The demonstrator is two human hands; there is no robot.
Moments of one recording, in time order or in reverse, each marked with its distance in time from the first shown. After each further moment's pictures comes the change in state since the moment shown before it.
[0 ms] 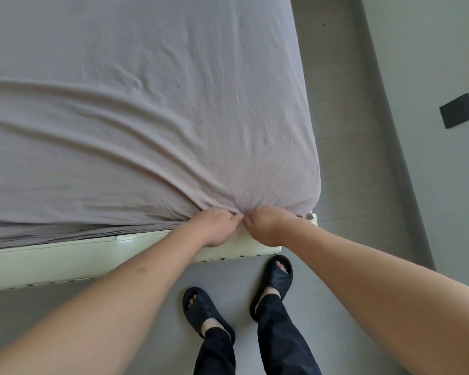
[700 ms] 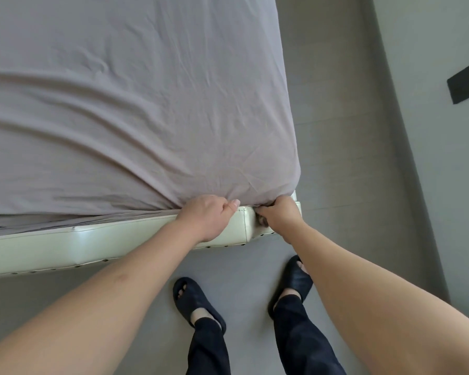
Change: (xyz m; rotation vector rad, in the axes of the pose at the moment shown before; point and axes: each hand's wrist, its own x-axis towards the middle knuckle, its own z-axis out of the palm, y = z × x) left_hand 0.014 0.061 0.016 -0.042 0.295 -0.054; right_hand 0.018 0.116 0.057 0.941 0.274 0.388
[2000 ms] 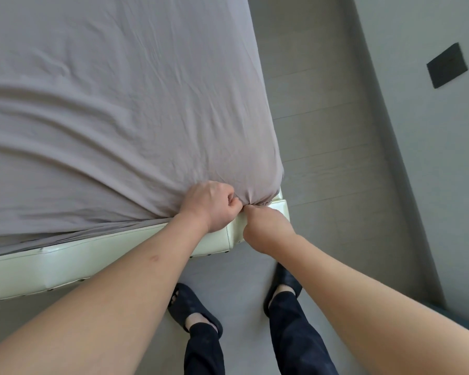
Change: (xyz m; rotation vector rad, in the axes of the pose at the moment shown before) left_hand 0.058 0.033 0.016 0.081 0.207 0.128; right_hand -0.027 -0.004 -0.007 -0.692 -0.106 -0.392
